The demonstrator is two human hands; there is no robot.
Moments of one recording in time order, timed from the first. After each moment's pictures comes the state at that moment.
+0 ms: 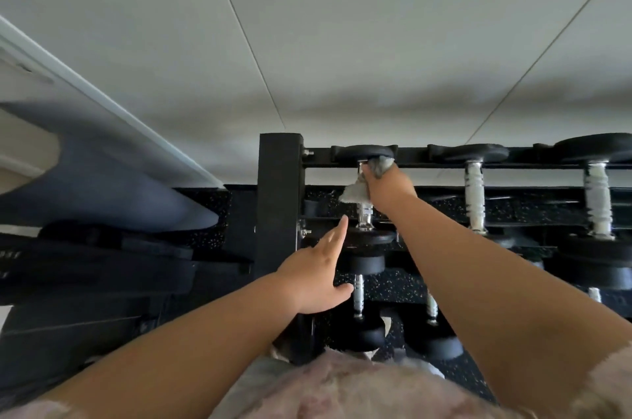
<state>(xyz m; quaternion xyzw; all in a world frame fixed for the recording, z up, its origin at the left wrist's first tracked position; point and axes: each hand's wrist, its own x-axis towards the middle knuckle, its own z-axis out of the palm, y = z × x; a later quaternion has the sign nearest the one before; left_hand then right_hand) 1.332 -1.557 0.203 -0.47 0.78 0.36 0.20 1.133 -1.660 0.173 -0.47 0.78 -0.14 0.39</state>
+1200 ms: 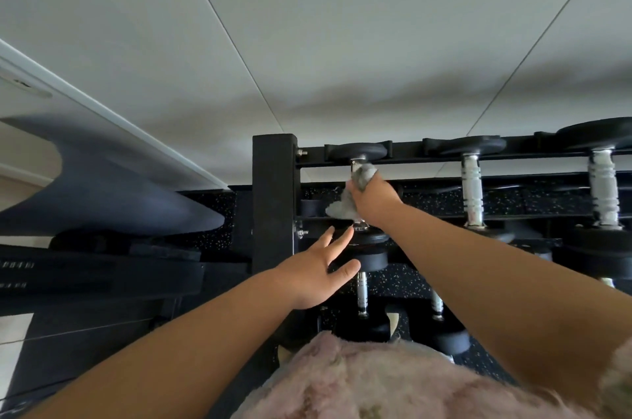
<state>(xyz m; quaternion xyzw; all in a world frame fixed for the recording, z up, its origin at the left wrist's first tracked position) 1.321 -1.565 0.212 -0.50 0.70 0.47 0.20 1.151 -1.649 0.169 -0.65 0.68 0.06 0.33</state>
